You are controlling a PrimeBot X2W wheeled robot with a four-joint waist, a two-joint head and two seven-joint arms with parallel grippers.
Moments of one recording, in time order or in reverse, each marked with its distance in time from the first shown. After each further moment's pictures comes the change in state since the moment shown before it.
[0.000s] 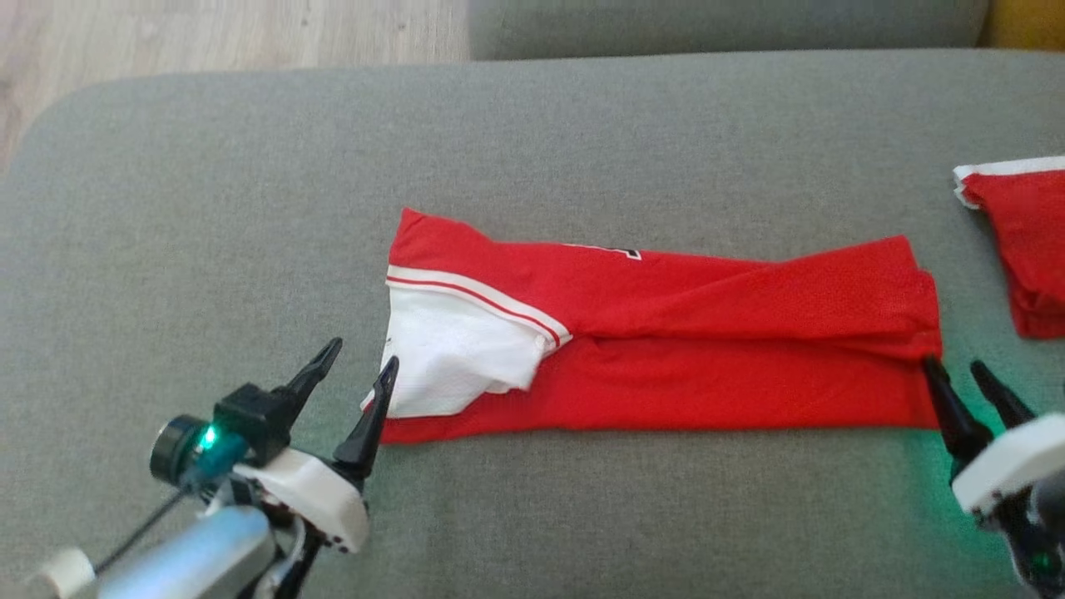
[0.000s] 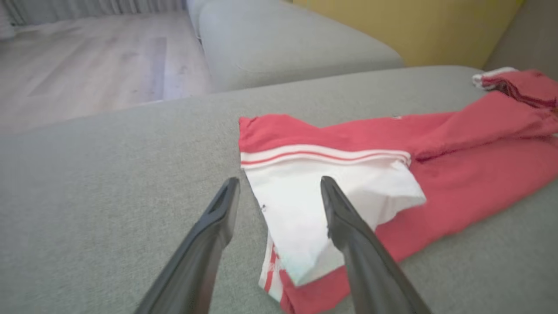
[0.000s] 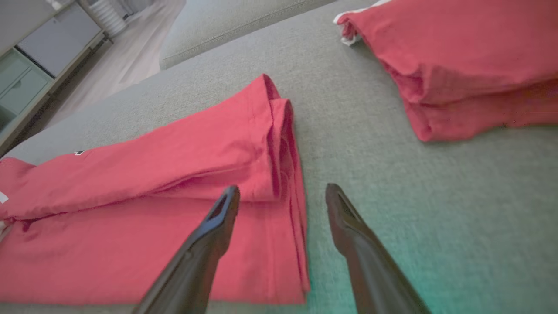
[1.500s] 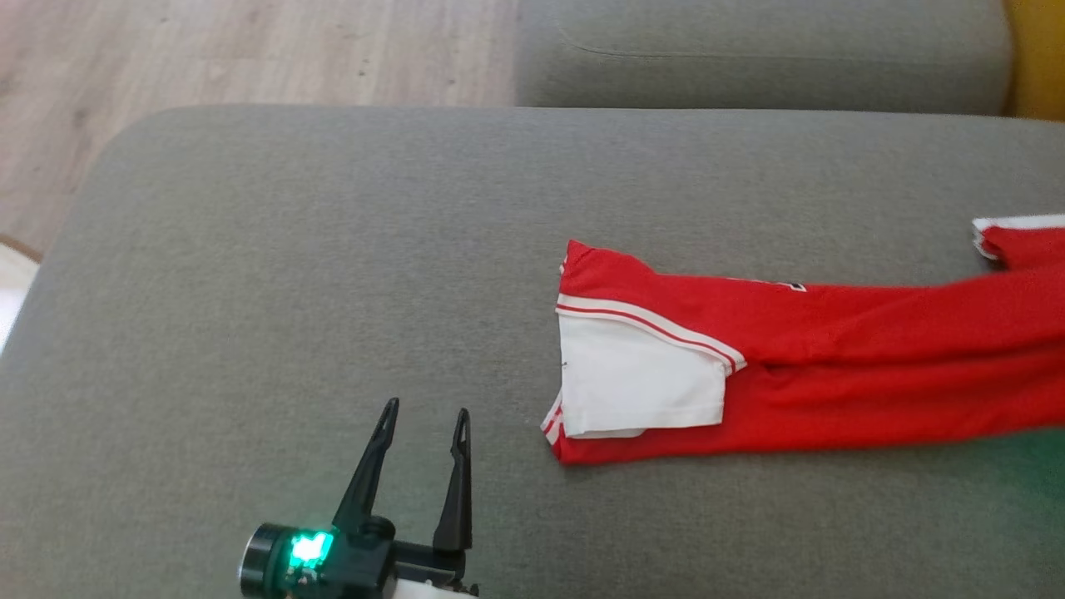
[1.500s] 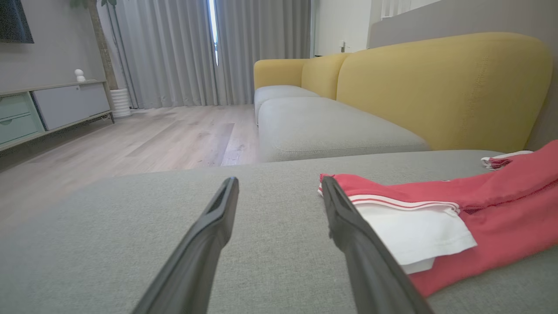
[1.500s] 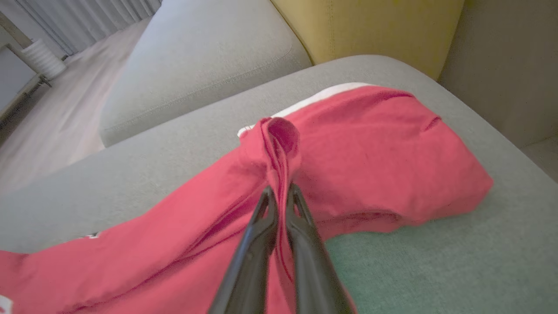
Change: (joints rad) left arm 0.586 -0.503 0.685 -0.139 0.813 0.035 -0.004; right arm -0.037 -0.020 -0.407 0.124 -0.139 0.000 0.213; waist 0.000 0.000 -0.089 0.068
